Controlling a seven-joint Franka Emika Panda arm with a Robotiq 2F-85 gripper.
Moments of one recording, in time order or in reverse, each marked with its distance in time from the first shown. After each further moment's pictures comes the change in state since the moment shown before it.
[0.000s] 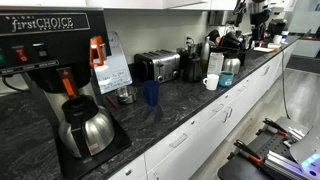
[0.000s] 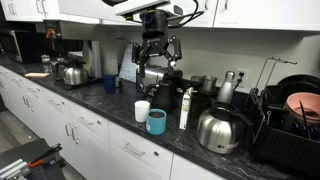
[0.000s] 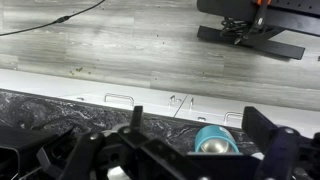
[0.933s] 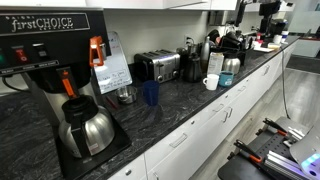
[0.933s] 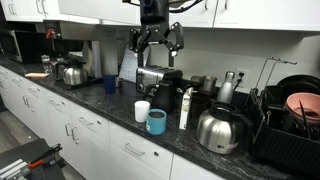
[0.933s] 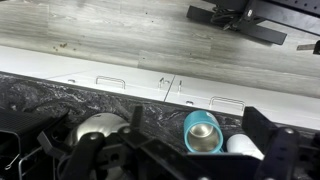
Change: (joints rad) arm -0.001 -0.092 -0.065 0.001 0.093 0.005 -0.152
